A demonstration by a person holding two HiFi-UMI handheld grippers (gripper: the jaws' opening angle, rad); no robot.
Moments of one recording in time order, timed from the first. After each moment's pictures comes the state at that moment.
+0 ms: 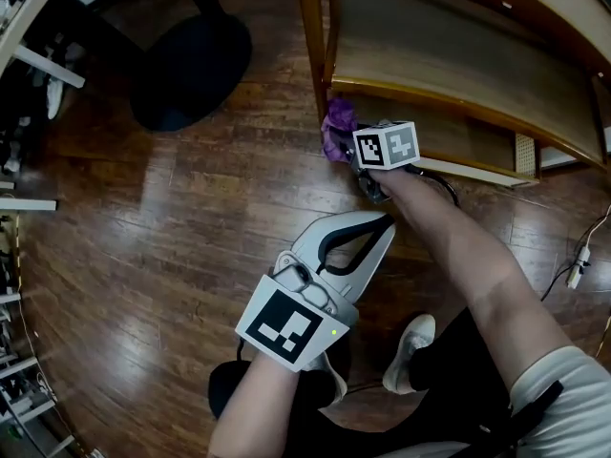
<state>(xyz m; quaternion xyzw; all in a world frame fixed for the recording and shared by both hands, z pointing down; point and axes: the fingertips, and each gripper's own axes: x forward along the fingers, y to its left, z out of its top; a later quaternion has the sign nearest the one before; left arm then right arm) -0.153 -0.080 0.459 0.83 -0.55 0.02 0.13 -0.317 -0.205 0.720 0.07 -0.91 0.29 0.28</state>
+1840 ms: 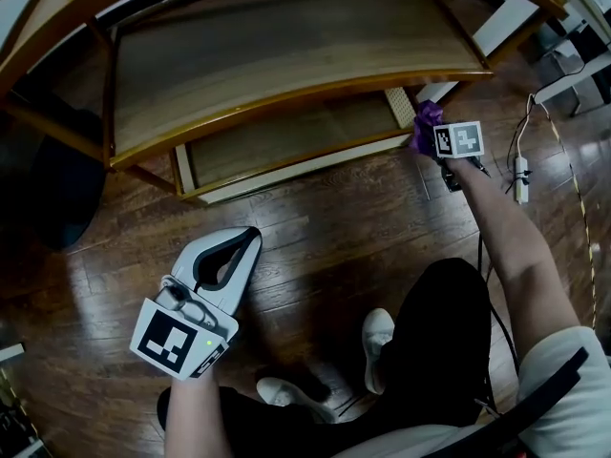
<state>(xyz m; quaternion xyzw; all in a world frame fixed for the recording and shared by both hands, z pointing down) -0.109 -0.134 0.499 0.89 -0.45 0.04 0.11 0.246 -0.441 0.747 0.49 -0.74 0.20 0.41</state>
